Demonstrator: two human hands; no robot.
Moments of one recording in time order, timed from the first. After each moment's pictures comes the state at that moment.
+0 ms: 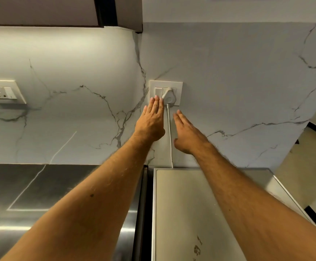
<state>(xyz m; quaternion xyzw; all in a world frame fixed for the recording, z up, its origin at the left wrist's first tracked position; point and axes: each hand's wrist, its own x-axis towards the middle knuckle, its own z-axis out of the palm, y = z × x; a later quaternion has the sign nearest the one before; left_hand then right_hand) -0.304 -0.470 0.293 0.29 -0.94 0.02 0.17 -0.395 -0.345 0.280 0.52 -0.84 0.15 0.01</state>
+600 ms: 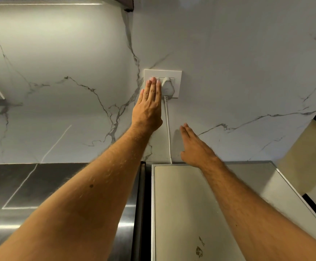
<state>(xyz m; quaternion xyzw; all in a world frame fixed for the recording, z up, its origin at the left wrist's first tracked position) -0.334 -0.499 0.283 0.28 -0.92 0.09 0.25 -0.427 -0.334 0.212 0.51 -0.84 0.14 -0.06</state>
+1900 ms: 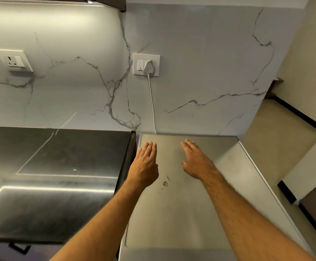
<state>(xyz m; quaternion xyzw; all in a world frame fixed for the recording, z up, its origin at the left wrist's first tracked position) -0.191 -0.219 0.133 0.32 -0.94 -0.09 0.11 -0.361 -0.103 0.156 0.50 -0.85 0.15 -0.06</state>
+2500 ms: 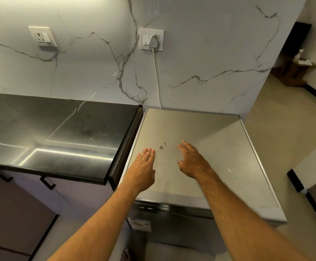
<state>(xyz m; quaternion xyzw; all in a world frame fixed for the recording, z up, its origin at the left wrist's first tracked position) -0.122 -0.059 0.088 0.36 -0.92 -0.10 0.06 -0.320 0.017 0.100 0.54 -0.81 0.15 -0.13</state>
